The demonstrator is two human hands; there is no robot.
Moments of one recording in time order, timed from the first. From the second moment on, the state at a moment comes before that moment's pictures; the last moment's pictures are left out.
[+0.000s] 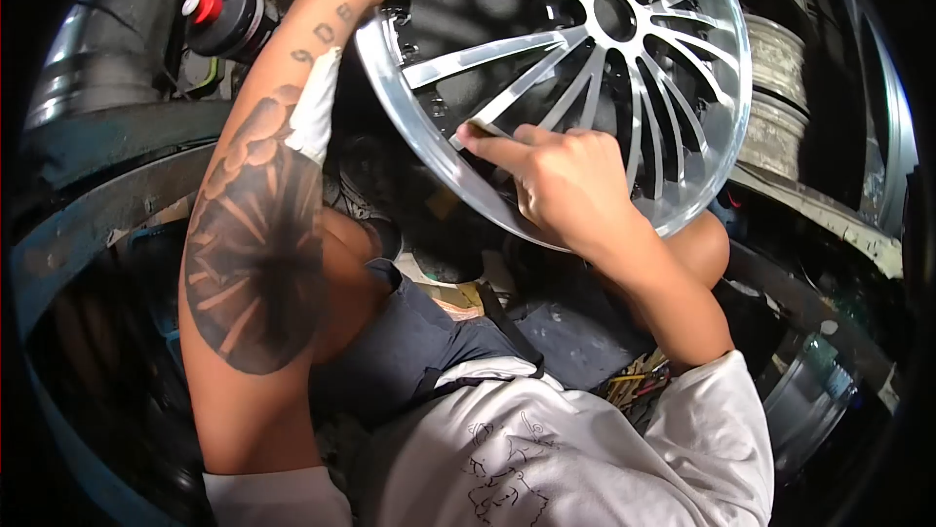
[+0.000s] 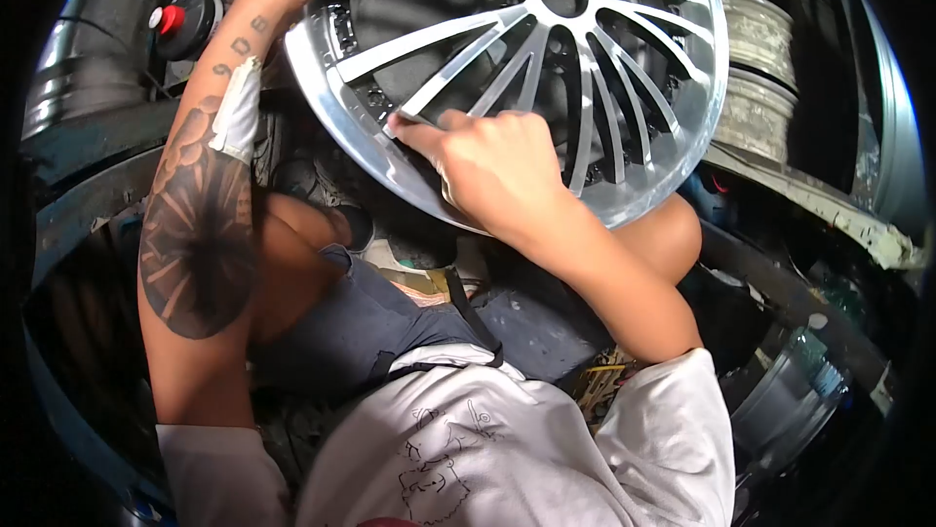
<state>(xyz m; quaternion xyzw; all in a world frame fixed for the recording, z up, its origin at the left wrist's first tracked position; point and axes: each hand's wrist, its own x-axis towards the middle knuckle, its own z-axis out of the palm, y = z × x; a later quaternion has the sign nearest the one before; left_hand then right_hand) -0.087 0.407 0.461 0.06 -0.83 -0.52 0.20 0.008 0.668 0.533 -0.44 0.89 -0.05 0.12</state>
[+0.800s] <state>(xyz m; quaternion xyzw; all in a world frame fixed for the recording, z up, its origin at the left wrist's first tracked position) -0.124 0.350 0.398 0.06 -0.85 -0.48 0.19 0.010 0.666 0.547 -0.40 0.90 -0.11 0.14</state>
